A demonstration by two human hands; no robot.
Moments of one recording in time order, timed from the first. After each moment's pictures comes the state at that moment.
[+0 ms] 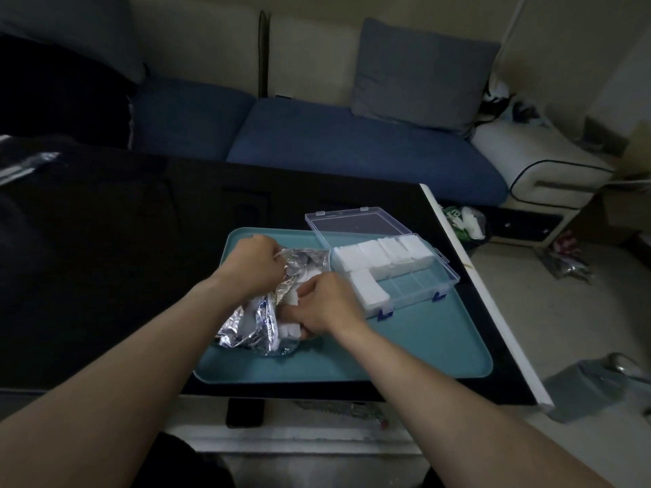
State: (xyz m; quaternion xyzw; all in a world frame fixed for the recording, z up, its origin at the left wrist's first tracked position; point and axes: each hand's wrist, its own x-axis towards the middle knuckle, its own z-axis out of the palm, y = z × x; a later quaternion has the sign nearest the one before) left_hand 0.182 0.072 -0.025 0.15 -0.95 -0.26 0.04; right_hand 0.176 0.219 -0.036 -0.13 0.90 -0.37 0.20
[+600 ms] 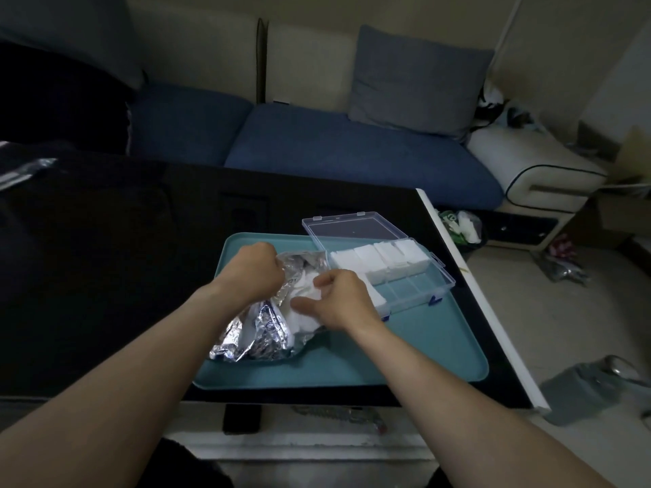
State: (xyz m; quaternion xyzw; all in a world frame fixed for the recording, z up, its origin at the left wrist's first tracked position) left_hand 0.180 0.082 -0.018 0.17 -0.96 -0.24 0.00; right_hand 0.154 0.237 -0.046 -0.13 0.90 -0.39 0.16
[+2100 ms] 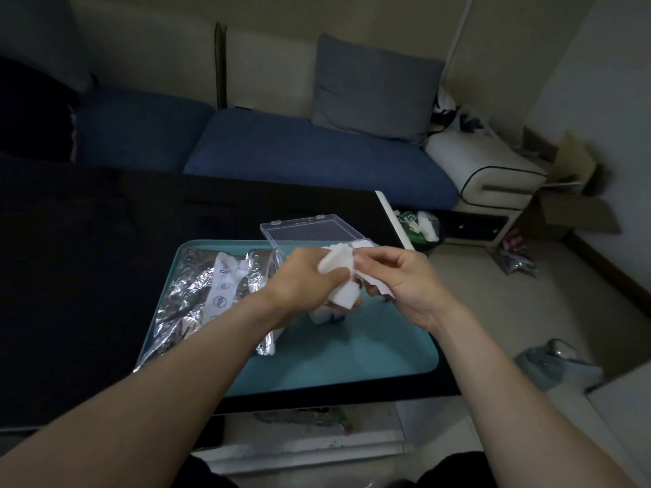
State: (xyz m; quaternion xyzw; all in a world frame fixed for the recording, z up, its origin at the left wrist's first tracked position) left_hand 0.174 0.194 -0.002 0.02 -0.78 -0.62 -0.01; right_hand 0.132 0.360 0.006 -0.07 0.69 -0.70 0.14
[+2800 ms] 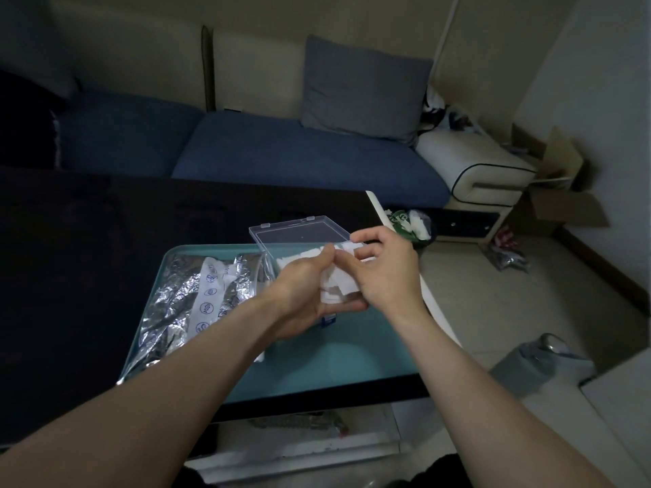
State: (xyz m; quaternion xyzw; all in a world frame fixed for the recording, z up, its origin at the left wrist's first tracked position) left_hand 0.176 0.216 0.010 0.08 -0.52 -0.84 -0.15; right_hand 0.132 0.342 0.004 -0.09 0.84 -0.53 -0.10
